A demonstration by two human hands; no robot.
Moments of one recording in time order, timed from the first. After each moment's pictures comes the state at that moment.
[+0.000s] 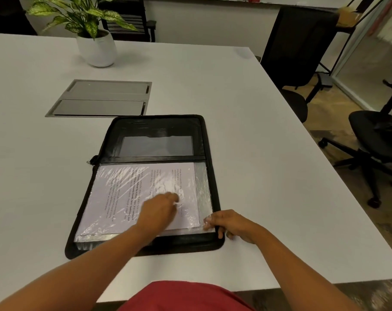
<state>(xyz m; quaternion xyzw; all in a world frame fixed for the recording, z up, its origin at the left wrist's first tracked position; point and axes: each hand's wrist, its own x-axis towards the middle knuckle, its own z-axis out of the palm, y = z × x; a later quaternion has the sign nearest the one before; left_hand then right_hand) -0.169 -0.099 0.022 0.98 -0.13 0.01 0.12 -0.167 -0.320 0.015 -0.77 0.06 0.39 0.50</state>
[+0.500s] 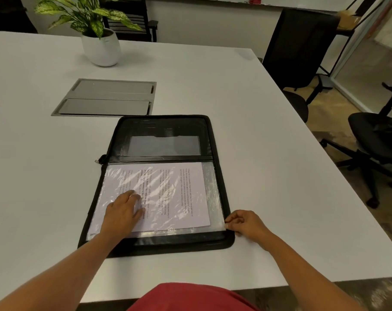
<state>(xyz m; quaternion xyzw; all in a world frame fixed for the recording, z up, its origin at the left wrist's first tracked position) -0.178 0.014 -0.011 0.99 0.01 -0.03 0.15 -0.183 -0.330 0.006 -0.83 0.09 0.25 0.49</state>
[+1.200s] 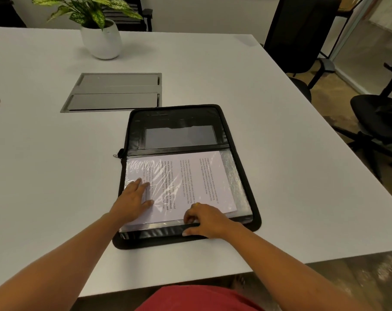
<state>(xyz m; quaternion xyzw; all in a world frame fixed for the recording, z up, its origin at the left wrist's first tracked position) -0.156 0.081 -0.018 0.97 -0.04 -0.17 0.17 -0.195 -0.171 0.008 -0.90 -0.22 0.26 0.27</state>
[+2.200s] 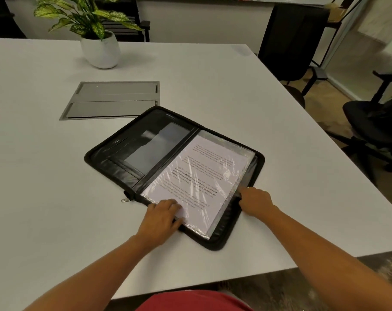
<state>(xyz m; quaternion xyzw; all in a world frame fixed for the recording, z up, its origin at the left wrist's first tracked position) -0.199 0.007 -0.005 0.97 -0.18 -0.07 0.11 -0.161 -0.265 0.022 -0.99 0.00 0.17 0.02</state>
